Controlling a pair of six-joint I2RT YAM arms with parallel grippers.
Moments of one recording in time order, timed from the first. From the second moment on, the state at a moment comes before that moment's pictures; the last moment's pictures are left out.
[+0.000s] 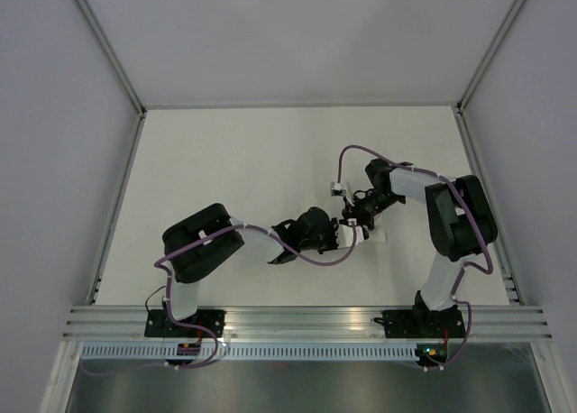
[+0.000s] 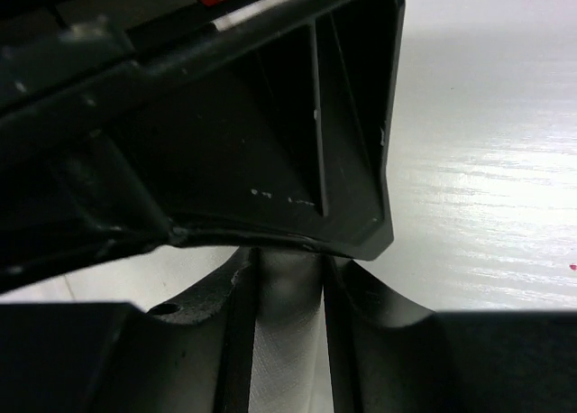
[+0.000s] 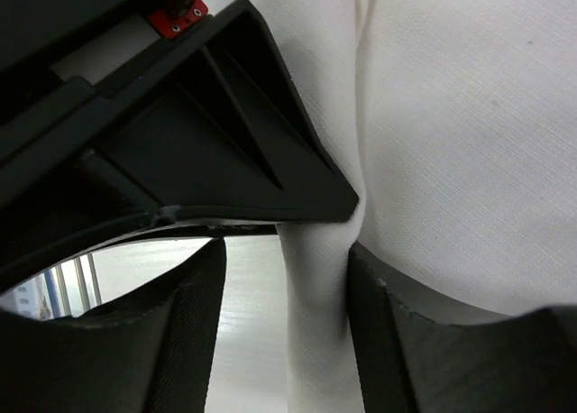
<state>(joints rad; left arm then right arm) -1.05 1.93 0.88 0.53 0.11 0.50 0.26 1.86 1.07 -0.84 -0.86 -0.95</state>
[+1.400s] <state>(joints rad) -0.79 2.16 1.26 0.09 0.92 0.09 0.44 1.06 0.43 -0.18 -0.42 -0.77</state>
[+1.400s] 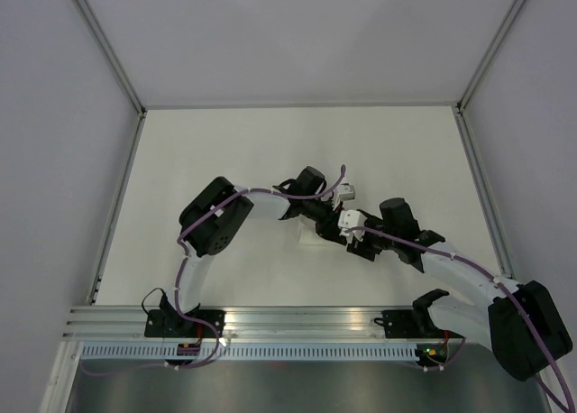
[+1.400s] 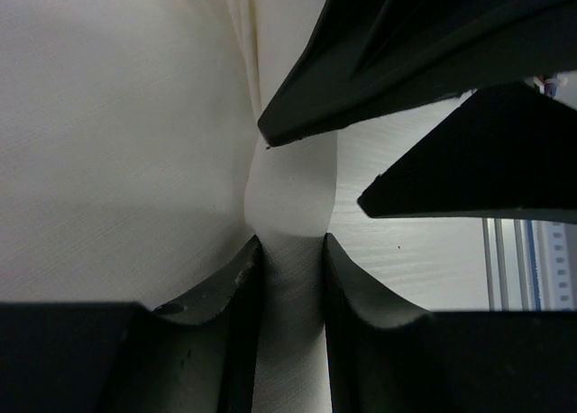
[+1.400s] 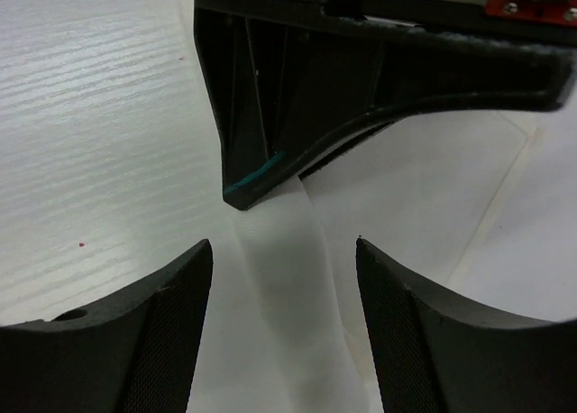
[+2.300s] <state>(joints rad) -0.77 2.16 1.25 0.09 0.96 -0.05 0.63 1.21 0.37 0.05 -0.25 -0.72</state>
